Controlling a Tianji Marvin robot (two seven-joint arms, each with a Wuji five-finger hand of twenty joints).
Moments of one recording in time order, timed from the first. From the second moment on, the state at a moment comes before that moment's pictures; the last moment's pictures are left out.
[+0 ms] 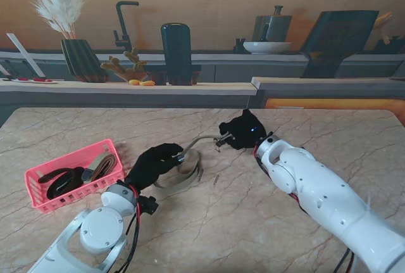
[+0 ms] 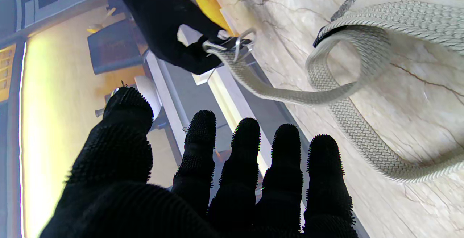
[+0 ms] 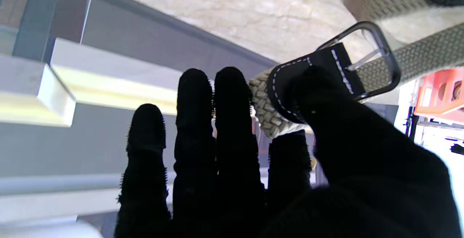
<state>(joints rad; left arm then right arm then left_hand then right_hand) 1.65 -1.18 -1.18 -1.73 0.15 0.00 0.11 -1.00 -1.10 0.75 -1.06 -1.07 -0.16 -0.37 0.85 -0.27 0.12 -0.04 0.60 0.11 0.41 0.46 0.66 0.23 0.25 0.40 0.46 0.29 0.36 0.48 0.13 0.28 0.78 0.41 0.71 -0.54 0.75 -0.18 0.67 -0.19 0.92 0.42 1.03 0.06 0.81 0.45 0.82 0.07 0.80 0.66 0.35 0.22 0.99 0.57</state>
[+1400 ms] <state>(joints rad) 1.46 -1.24 -0.96 -1.55 -0.05 0.06 0.21 -1.35 -1.03 1.10 -1.53 -1.32 -0.21 -0.59 0.87 -0.21 0.19 -0.04 0.33 0.13 0.37 0.38 0.37 0.22 0.24 0.30 0.23 0.23 0.31 0.37 0.02 0.15 0.70 0.36 0.71 -0.54 0.75 -0.18 0.68 -0.17 0.91 0.41 1.06 0.07 0.80 0.43 0.83 0.08 0.80 0.68 0.34 0.22 0.99 0.54</state>
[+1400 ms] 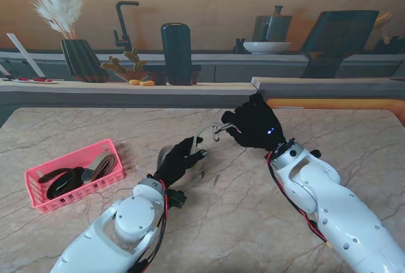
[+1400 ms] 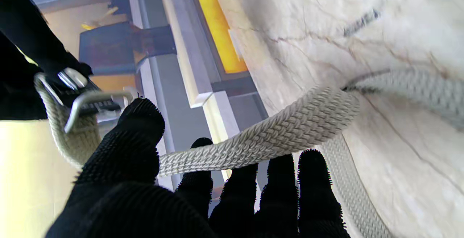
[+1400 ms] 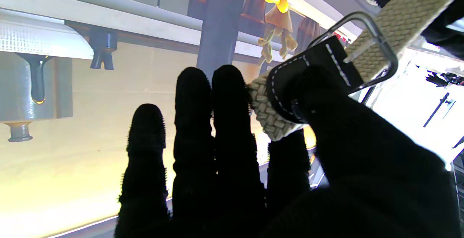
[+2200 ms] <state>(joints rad) 1.47 -1.31 -0.89 -1.52 -0.13 -0.08 0.35 -1.27 -1.09 0.93 -1.42 -1.13 -0.12 -0.62 0.81 -0.15 0.00 -0.04 0.18 0.14 0.41 0.34 0.27 0.19 0.27 0.28 0.20 0.18 0.32 0.36 0.00 0.10 0.67 0.35 0.70 -0.57 0.76 -0.18 0.73 -0.16 0.91 0.34 1.11 0.07 0.80 0.40 0.85 0.09 0.83 0.68 0.35 0.22 0.99 0.54</state>
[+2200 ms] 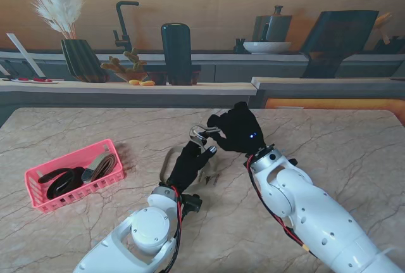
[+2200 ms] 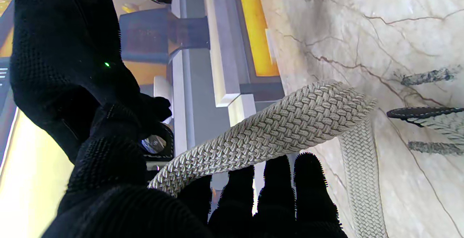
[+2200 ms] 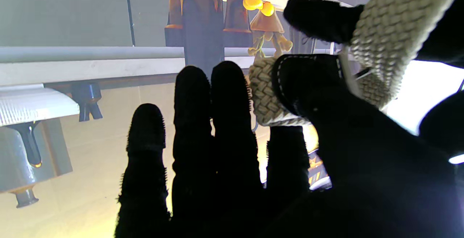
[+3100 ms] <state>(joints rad) 1.47 -1.34 -0.91 -1.50 -0.09 -0.09 0.51 -1.31 -1.15 0.88 -1.39 -0.90 -0.21 -0.50 0.94 -0.10 0.02 -0.07 0.16 0.11 0.56 0.37 0.46 0.14 0.38 0.30 0.38 0.15 0.43 0.36 0.12 0.09 0.81 0.40 0.69 -0.58 0.78 -0.18 0.68 -0.07 0.92 0.33 1.08 0.05 0.69 0.39 0.86 0.07 0.76 0.68 0.36 0.22 0.99 0.54</state>
